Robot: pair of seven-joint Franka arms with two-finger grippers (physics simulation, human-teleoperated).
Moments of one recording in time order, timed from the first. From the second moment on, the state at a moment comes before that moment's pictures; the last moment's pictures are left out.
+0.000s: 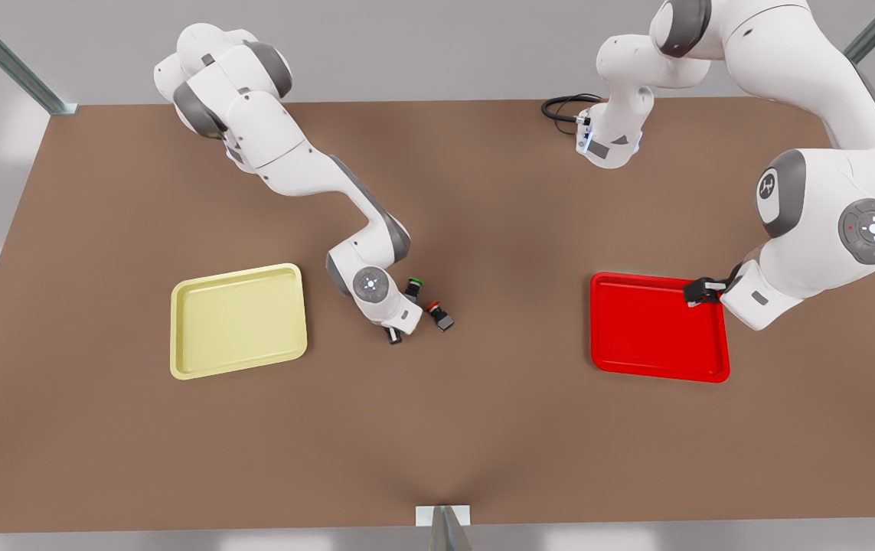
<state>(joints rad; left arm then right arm) -0.13 0.38 0.07 -1.19 0.01 1.46 -0.01 0.56 0.77 0.08 -1.61 0.02 2.33 -1.26</state>
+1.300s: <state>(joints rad) -0.13 0.38 0.07 -1.19 0.01 1.46 -0.02 0.33 0.54 0.08 -1.83 0.02 2.31 -1.53</state>
